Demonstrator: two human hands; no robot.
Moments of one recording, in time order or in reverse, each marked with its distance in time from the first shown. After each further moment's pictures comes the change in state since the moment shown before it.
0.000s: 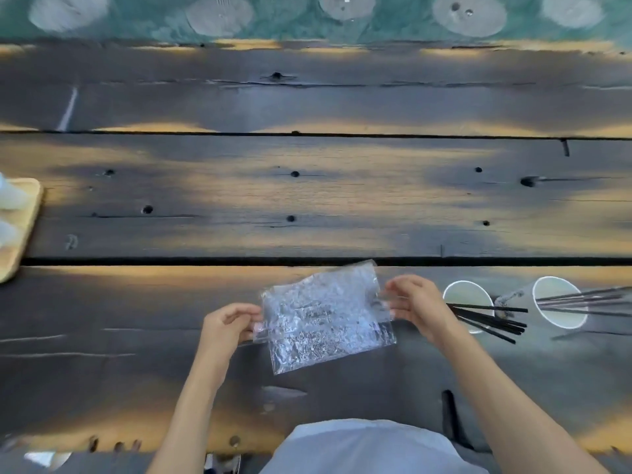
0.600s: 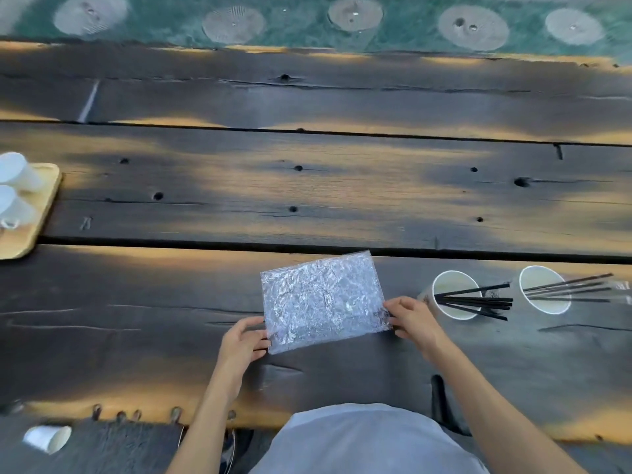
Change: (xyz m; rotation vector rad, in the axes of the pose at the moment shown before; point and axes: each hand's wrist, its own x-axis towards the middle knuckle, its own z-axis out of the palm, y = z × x) left_hand -0.032 -0.070 0.019 -0.039 0.017 -0.180; right_hand -0.017 0.069 -0.019 -0.278 0.034 0.042
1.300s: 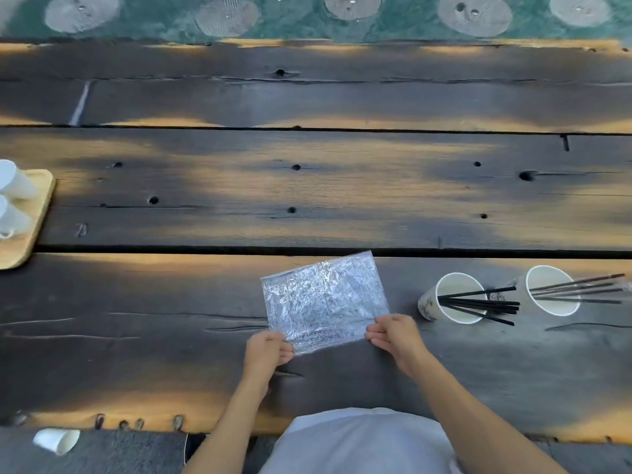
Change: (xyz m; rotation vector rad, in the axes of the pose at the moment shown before) left_hand 0.012 -0.003 0.048 0.079 0.067 -0.146; right_hand 0.009 0.014 0.040 0.256 0.063 0.184
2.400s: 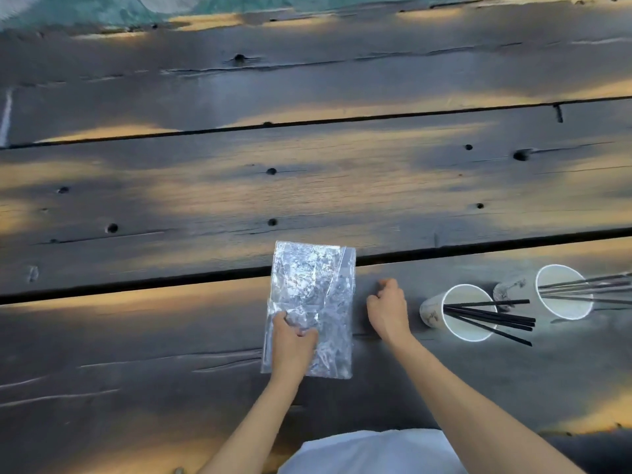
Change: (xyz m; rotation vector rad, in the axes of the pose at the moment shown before) left_hand 0.016 0.058 0.059 0.277 -0.062 0.163; right_hand 0.033 -0.061 0.035 -0.520 0.297 -0.208
